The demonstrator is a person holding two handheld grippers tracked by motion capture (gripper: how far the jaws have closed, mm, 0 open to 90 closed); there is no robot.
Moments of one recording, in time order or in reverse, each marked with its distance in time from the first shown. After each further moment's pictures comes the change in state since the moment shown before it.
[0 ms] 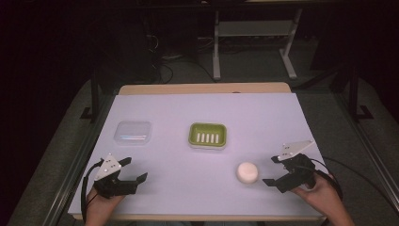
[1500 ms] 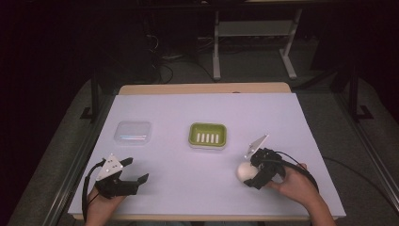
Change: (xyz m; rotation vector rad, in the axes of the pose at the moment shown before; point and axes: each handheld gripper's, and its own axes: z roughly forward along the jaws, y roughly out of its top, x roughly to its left) left arm -0.002 0.001 0.002 0.006 -0.015 0.015; right arm 0.007 0.046 0.065 0.262 0.056 -0.097
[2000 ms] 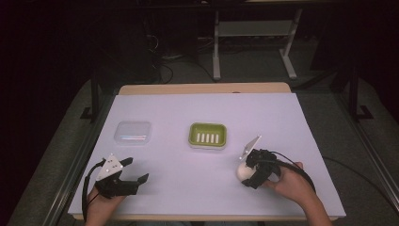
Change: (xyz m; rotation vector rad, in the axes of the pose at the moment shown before) left arm 0.000 0.000 0.000 -0.002 -0.001 0.005; right arm 0.001 0.008 0.010 0.057 -0.012 -0.026
